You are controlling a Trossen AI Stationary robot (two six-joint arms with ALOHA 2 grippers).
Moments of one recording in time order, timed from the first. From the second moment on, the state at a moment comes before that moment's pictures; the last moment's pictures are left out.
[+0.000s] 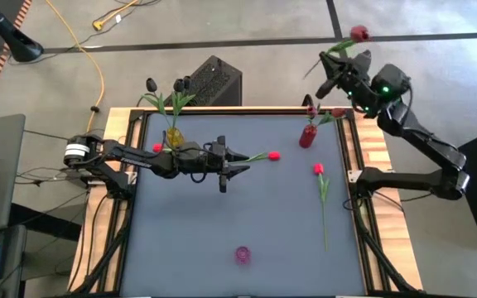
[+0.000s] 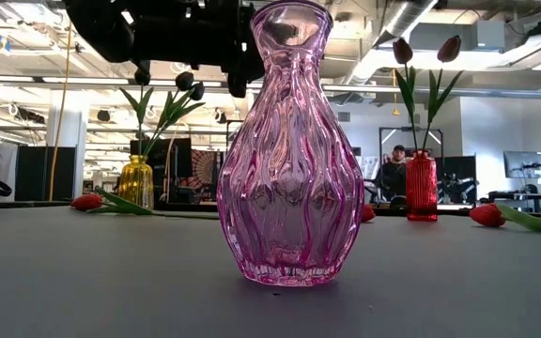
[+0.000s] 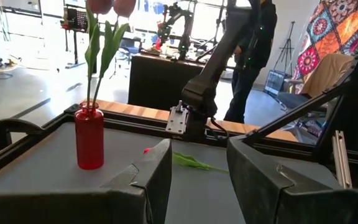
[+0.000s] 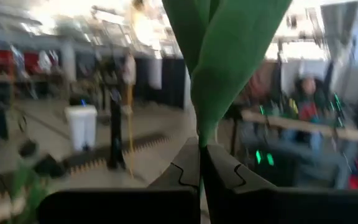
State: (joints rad) left arm 0.10 1.55 0.74 0.81 0.03 -0.15; right arm -0.69 0.96 1.16 -0.01 0.18 -0.10
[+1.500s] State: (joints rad) left arm 0.10 1.55 0.74 0.80 0.05 -0.17; right arm -0.89 0.95 0.94 -0.37 0.12 0.20
